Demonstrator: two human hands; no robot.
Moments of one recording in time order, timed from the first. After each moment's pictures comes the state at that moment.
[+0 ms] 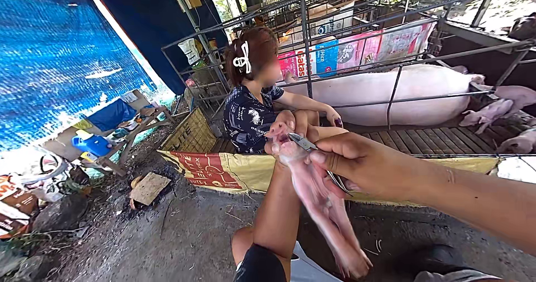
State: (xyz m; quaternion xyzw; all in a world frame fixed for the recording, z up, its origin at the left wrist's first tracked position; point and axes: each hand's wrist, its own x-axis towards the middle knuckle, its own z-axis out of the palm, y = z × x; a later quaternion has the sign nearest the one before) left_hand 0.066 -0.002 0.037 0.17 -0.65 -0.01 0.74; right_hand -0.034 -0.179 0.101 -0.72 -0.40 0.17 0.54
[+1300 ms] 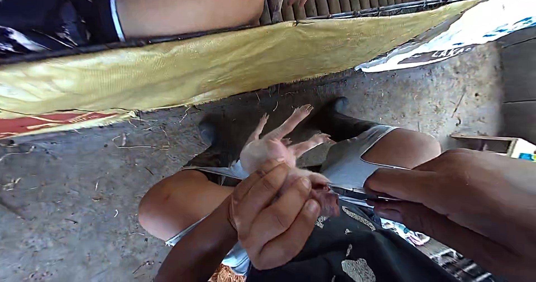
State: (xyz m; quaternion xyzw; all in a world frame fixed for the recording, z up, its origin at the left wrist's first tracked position) left_hand -0.027 0.036 -0.194 0.74 -0.42 0.23 0.47; right_hand 0.011 -0.241 -0.051 -0.85 -0.28 0.37 0.24
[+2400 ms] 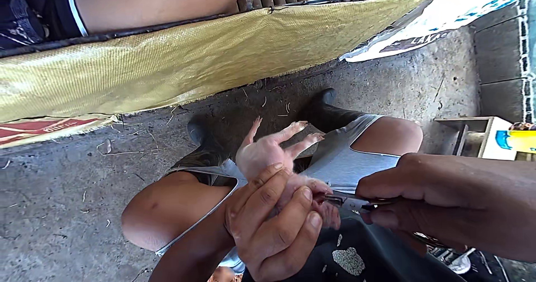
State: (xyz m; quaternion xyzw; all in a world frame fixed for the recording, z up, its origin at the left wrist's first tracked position) left_hand -0.043 0.024 -0.188 0.72 -0.46 0.22 0.47; right_hand -0.007 -0.260 -0.066 -0.68 -0.18 0.54 0.46
